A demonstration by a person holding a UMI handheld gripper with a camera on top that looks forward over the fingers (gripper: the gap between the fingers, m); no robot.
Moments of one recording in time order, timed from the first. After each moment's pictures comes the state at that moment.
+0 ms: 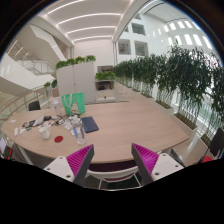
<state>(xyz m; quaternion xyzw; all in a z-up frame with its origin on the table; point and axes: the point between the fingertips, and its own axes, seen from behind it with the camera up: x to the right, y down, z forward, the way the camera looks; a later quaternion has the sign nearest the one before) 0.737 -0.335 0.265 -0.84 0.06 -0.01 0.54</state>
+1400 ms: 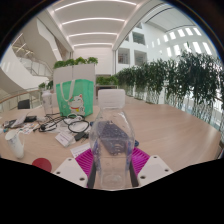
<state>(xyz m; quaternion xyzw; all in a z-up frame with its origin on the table) 0.543 0.067 0.063 -0.80 0.07 -0.05 0.60</state>
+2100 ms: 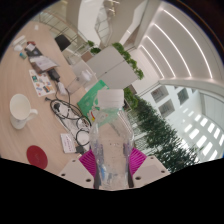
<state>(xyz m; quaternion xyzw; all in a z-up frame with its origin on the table) 0.406 0.104 0.232 -0.72 -0.30 -0.35 0.51</state>
